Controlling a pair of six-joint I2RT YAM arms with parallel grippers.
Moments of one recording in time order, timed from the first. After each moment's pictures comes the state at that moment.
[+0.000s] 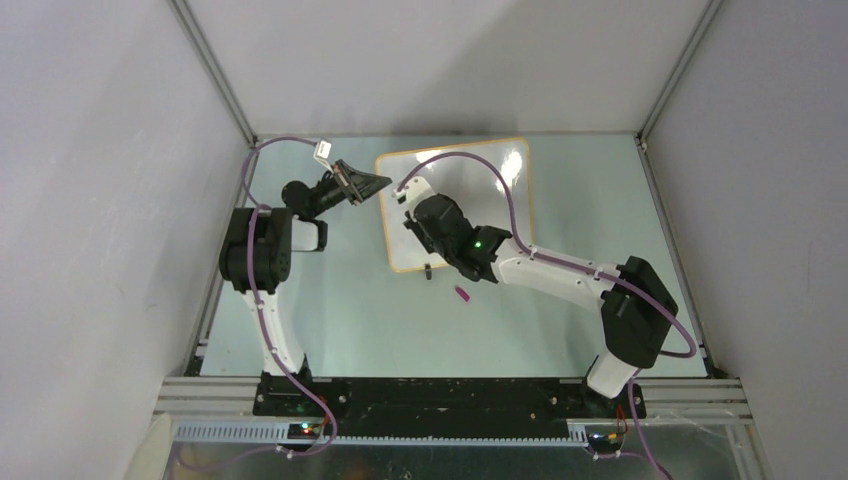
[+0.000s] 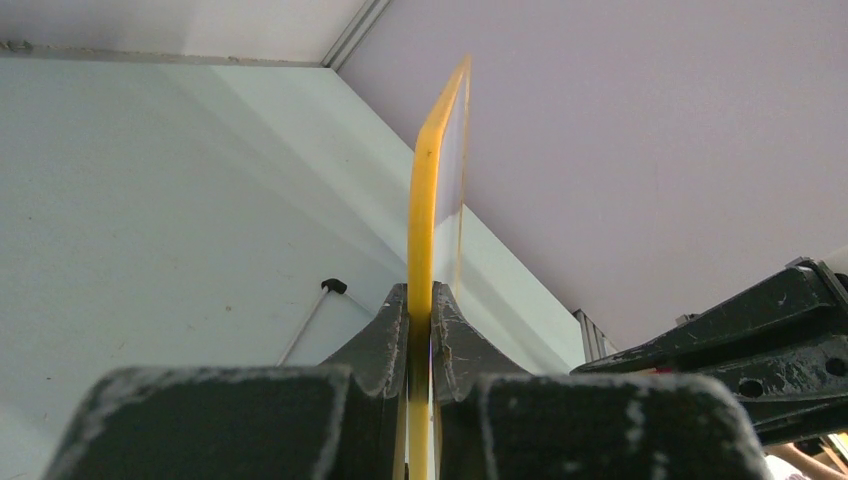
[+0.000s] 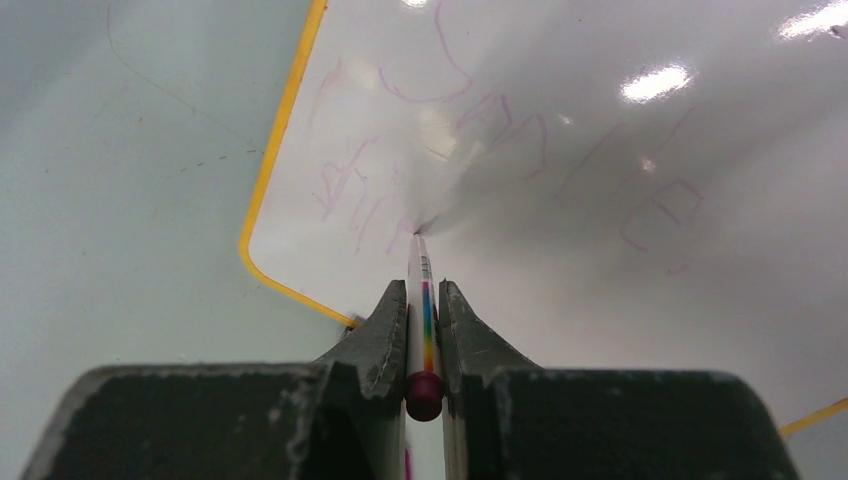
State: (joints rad) left arm -0.03 2.06 0.96 1.48 1.01 -1.07; right arm 0.96 1.67 1.30 -0.16 0.40 -0.02
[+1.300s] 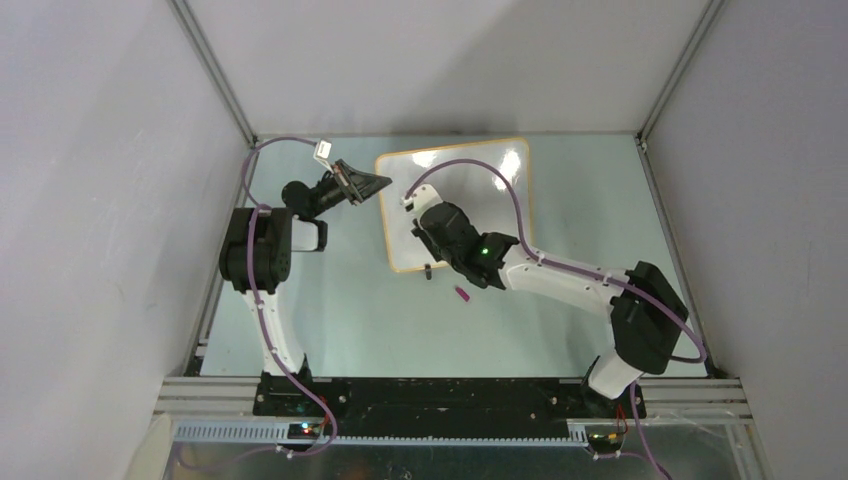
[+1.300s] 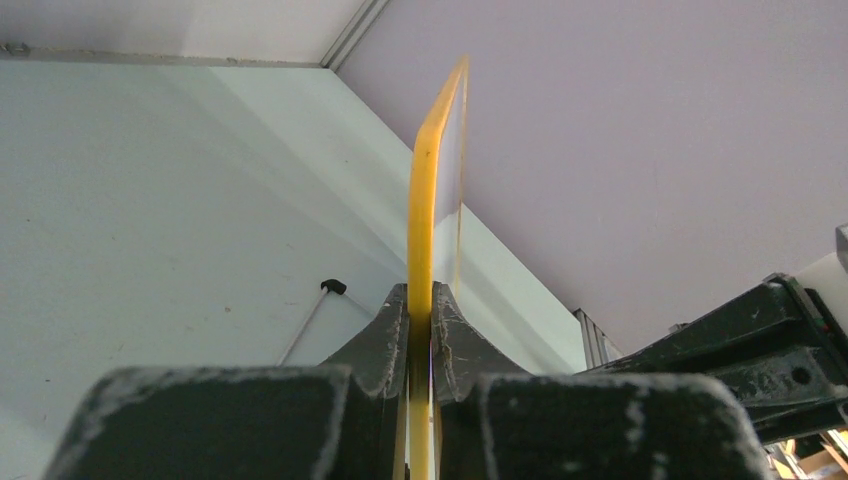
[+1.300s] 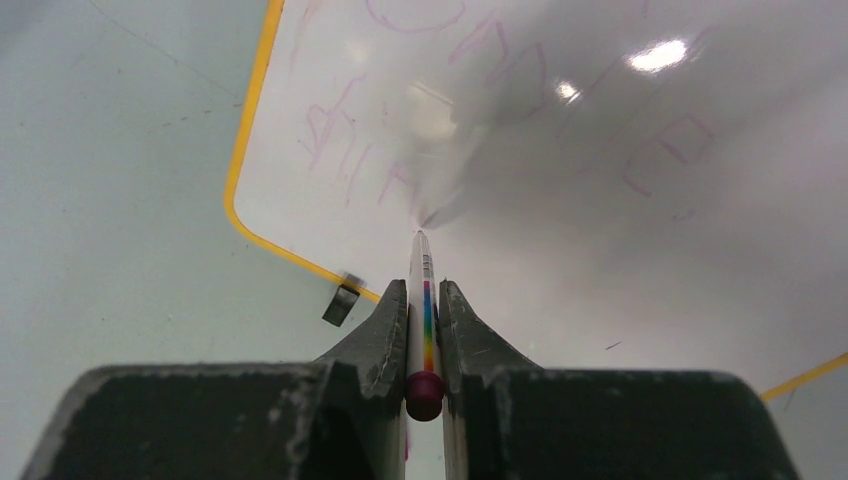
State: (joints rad) left arm -0.03 2.06 0.96 1.49 1.01 -1.07; right arm 0.96 1.63 1.22 -0.19 0.41 0.01
